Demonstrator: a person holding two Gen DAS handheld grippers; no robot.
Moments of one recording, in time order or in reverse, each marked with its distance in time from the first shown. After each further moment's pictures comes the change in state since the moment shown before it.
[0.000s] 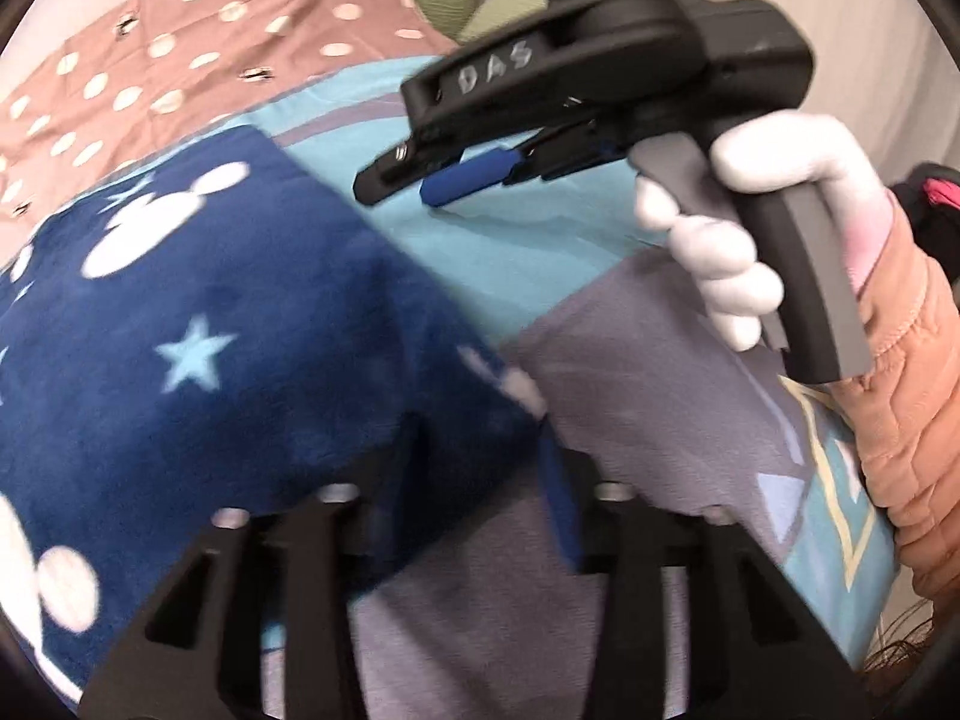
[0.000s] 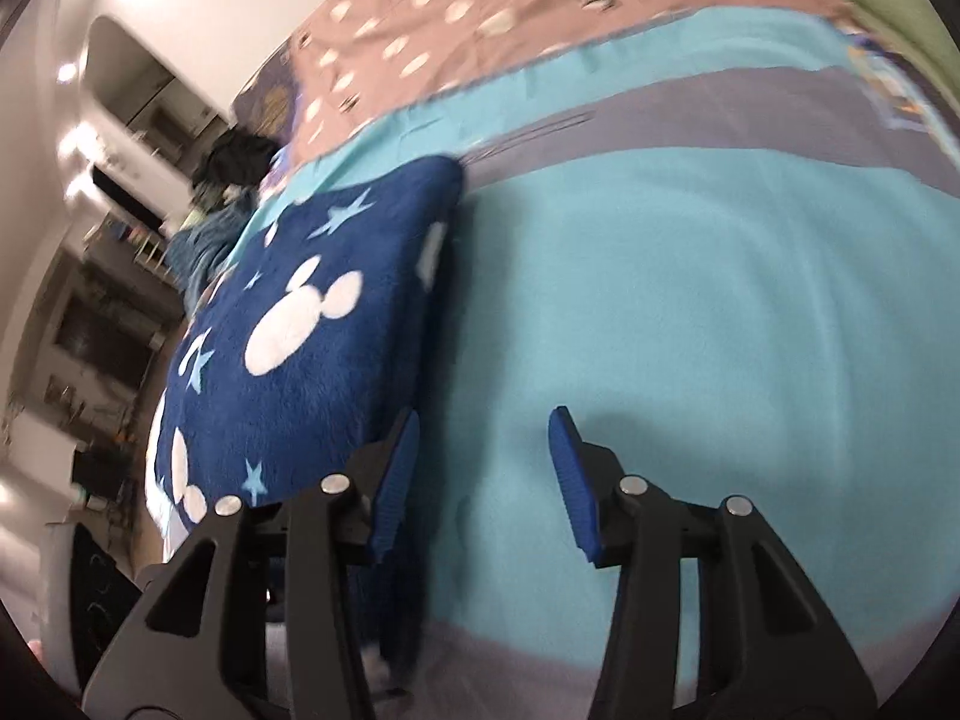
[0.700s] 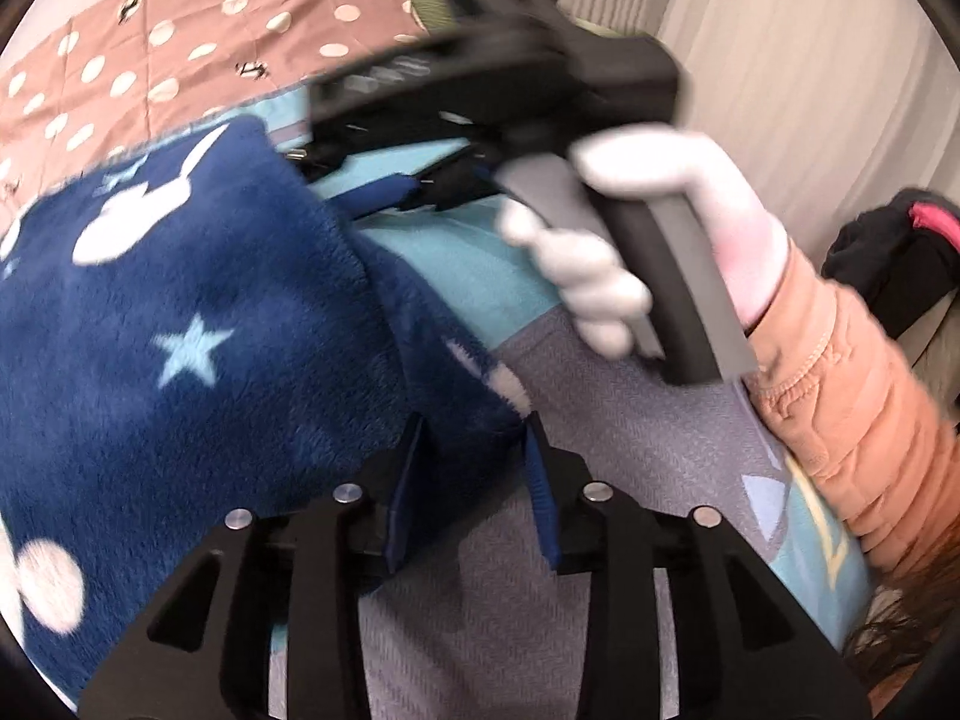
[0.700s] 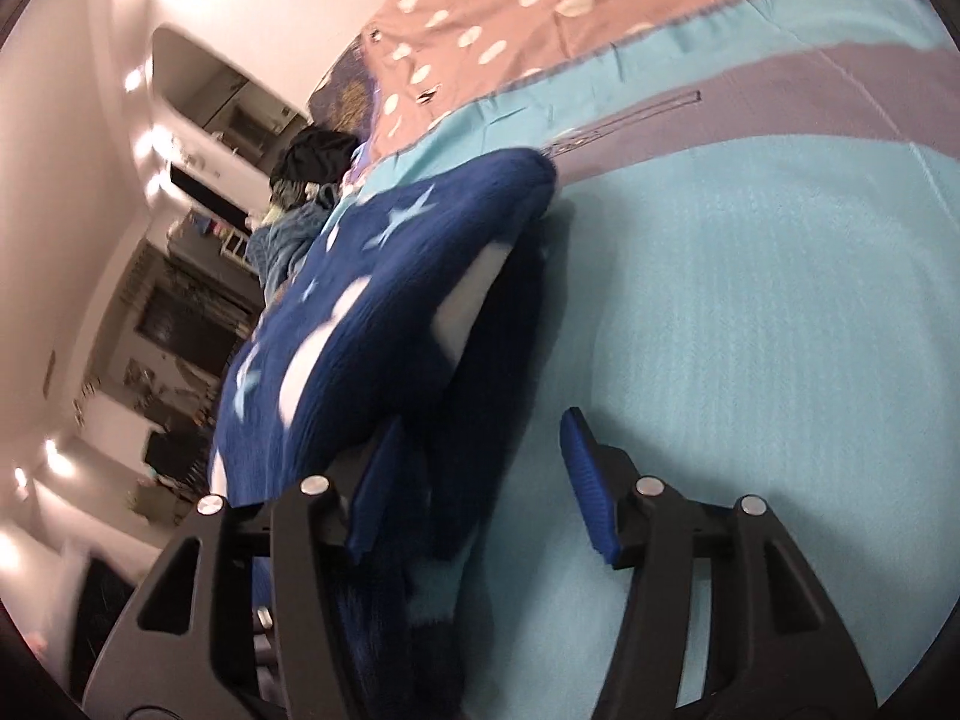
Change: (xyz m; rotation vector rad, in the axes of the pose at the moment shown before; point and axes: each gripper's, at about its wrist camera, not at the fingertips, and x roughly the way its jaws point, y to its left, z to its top) left arm -0.003 0.003 -0.010 0.004 -0.020 -0.042; right arm 0.032 -0.015 0.017 0.062 -0.027 0.234
